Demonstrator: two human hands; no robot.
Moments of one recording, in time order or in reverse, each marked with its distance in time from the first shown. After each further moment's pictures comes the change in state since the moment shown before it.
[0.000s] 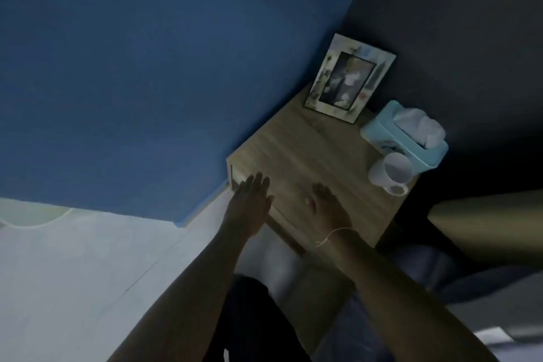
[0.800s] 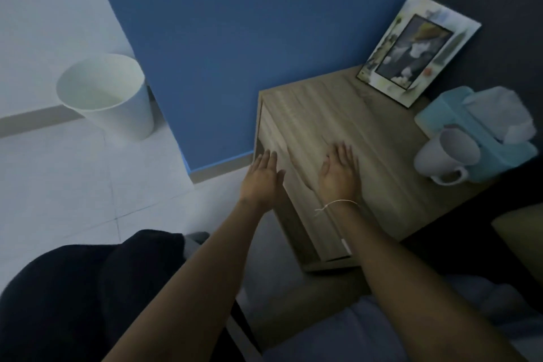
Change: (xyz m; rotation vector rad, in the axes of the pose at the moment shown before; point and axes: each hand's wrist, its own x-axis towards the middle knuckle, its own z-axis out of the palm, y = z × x) left_hand -0.033 0.031 0.173 -0.243 0.388 -0.341; right_hand 0.022 0.038 0.092 0.051 0.493 -0.339
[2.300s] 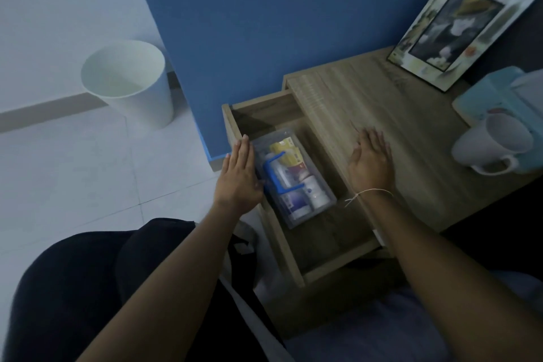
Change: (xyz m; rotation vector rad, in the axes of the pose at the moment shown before) left_hand -0.035 -0.093 -0.012 0.243 0.071 -0.046; right_hand 0.001 0.005 0.008 -0.018 0.050 -0.034
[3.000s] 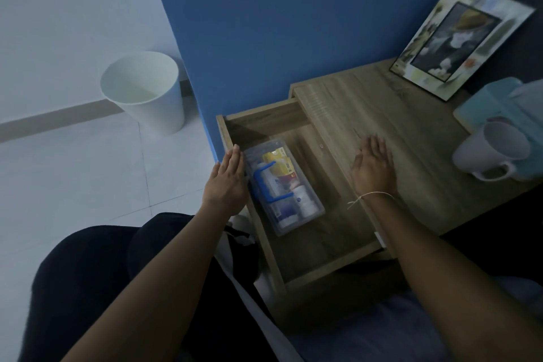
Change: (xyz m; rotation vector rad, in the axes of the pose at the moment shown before) left_hand -0.021 -0.021 -0.028 0.107 -0.121 -0.064; right_hand -0.001 0.000 -0.006 -0.055 -0.102 -0.005
